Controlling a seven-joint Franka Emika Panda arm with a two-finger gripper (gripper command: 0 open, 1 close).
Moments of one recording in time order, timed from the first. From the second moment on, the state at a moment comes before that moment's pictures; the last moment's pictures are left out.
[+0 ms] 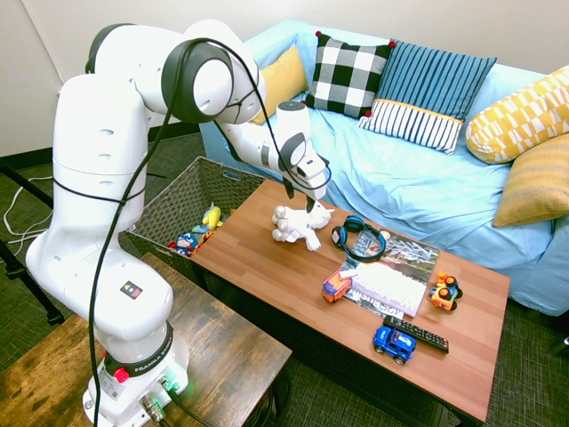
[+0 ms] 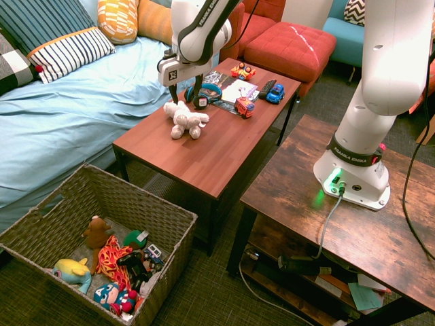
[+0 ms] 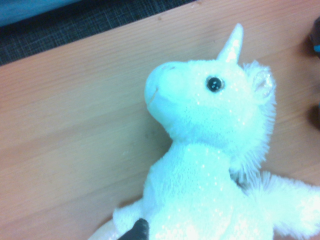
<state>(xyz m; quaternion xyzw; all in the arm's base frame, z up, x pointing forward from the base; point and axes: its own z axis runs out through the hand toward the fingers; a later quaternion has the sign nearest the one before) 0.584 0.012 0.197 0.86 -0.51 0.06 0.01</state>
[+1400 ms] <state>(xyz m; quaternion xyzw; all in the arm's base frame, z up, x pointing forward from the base) 0.621 0.004 0.107 0.85 -0.53 0.03 0.03</state>
